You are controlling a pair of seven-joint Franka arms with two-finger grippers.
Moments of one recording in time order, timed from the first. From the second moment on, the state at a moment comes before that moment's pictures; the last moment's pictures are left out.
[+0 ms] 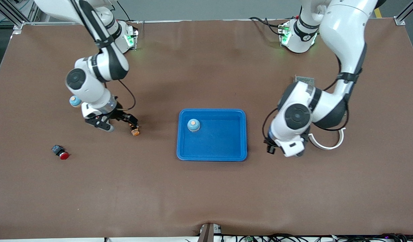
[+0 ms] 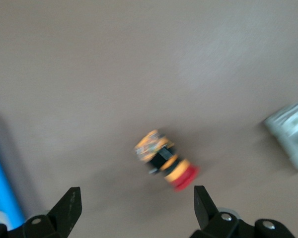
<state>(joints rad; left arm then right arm) -0.14 0.57 -0.28 -1.55 0.19 2.01 -1.67 0.26 0.17 0.06 -2.31 0.14 2.60 0.64</state>
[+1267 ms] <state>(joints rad) 0.39 0.45 -0.34 -1.88 0.19 2.04 -0.51 0.63 0.59 0.05 -1.74 -0.08 2.33 1.36</state>
